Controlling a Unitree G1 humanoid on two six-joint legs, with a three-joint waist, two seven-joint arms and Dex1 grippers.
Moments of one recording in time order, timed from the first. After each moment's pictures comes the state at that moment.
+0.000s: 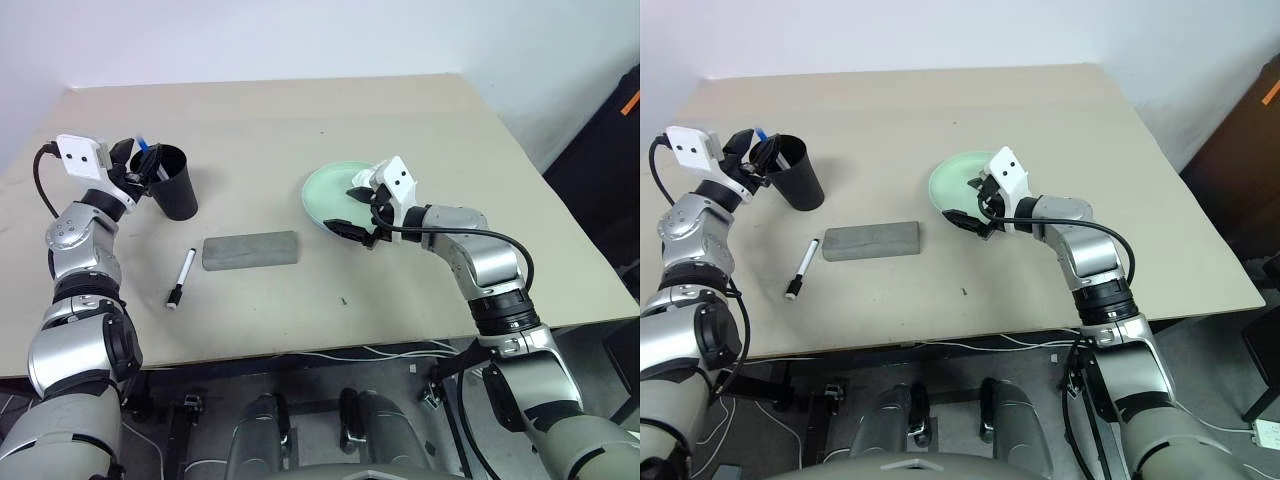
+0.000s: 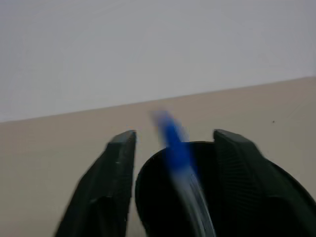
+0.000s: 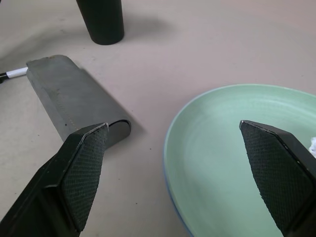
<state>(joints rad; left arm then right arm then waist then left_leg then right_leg) -0.92 0.63 0.37 1.17 -0.25 -0.36 -0.72 -0.73 -0.35 0.12 0.16 0.22 0.54 0.81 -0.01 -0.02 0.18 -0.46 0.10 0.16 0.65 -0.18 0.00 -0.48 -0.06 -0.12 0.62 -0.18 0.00</state>
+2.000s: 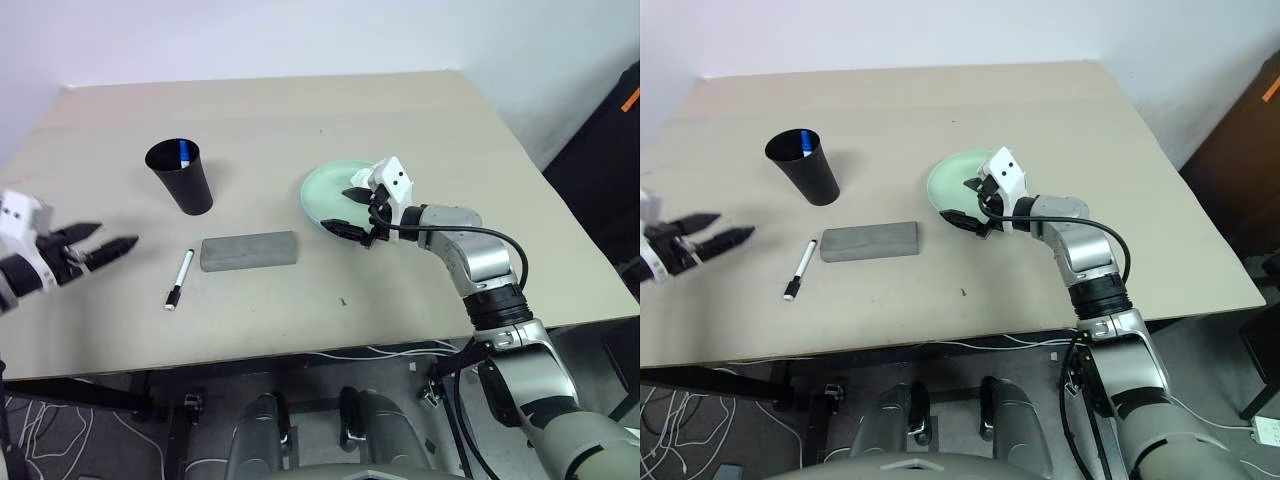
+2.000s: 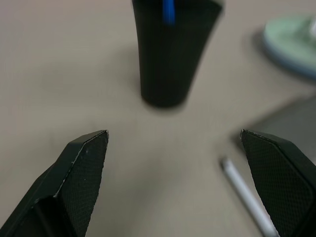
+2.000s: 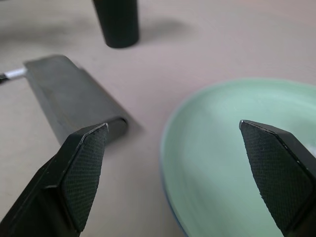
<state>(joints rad) -0.14 0.96 0.46 0.17 -0.50 0.61 -0.90 -0.77 -0.34 0.11 0.27 0.23 0.44 0.88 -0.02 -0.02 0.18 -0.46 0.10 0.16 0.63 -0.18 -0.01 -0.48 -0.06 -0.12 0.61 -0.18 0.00</state>
